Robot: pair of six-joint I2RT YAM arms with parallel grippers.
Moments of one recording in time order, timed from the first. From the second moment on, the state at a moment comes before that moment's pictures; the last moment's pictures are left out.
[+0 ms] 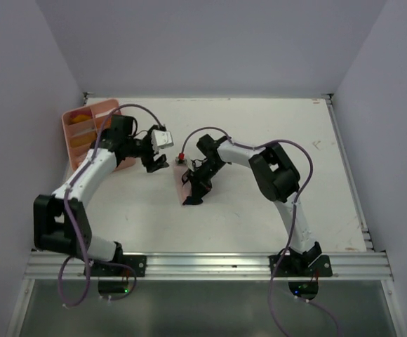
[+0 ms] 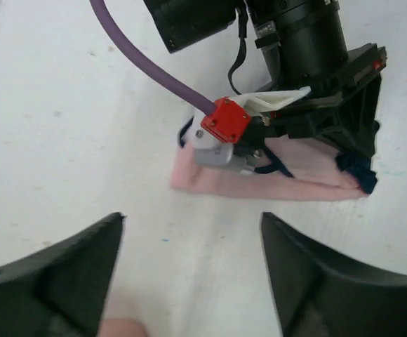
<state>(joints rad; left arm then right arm) -0.17 1.53 1.14 -0.57 0.80 0.92 0.67 2.27 1.61 -0.82 -0.97 -0.60</state>
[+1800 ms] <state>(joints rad) -0.74 1.33 0.40 0.20 0.26 1.12 0.58 2.61 1.89 -1.14 -1.38 -0.26</state>
